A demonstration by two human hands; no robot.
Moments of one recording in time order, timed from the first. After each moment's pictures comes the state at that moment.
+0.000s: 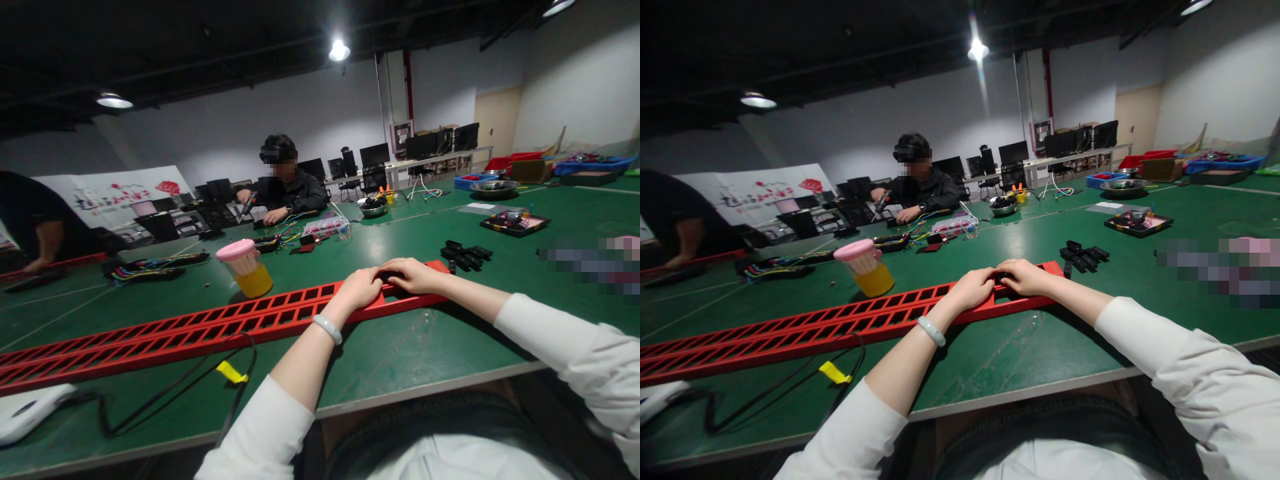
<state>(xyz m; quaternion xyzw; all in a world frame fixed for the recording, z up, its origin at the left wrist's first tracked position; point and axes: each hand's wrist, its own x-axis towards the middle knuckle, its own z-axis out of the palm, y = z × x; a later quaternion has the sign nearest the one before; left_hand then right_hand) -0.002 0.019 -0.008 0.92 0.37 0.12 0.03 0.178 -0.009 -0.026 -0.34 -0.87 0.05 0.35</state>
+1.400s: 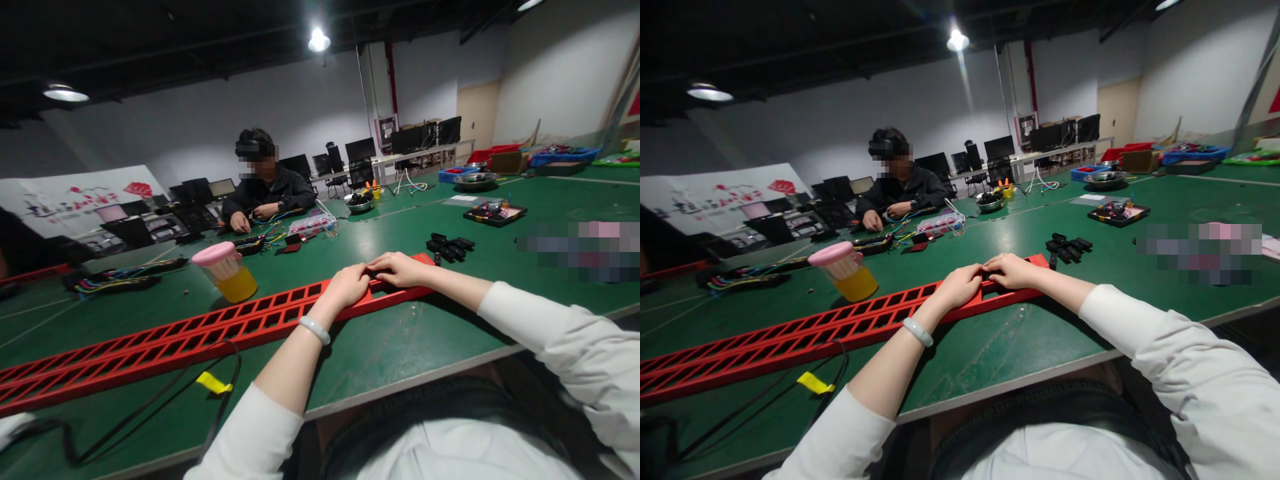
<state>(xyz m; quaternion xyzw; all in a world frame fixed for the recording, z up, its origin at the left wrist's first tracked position) 0.002 0.017 -0.002 0.91 0.39 0.10 0.01 0.182 -0.007 -0.024 -0.34 -0.88 0.02 0.33</state>
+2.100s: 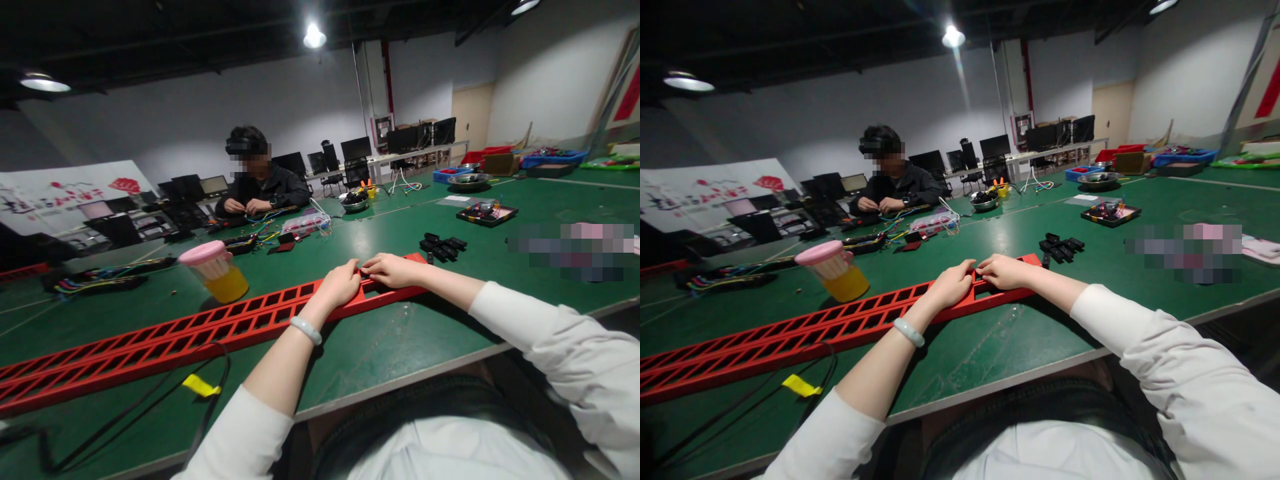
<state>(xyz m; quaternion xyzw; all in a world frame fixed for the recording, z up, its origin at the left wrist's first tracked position) 0.001 0.021 -0.004 0.90 0.42 0.11 0.01 0.183 -0.003 -0.020 -0.33 -0.91 -0.03 0.25</state>
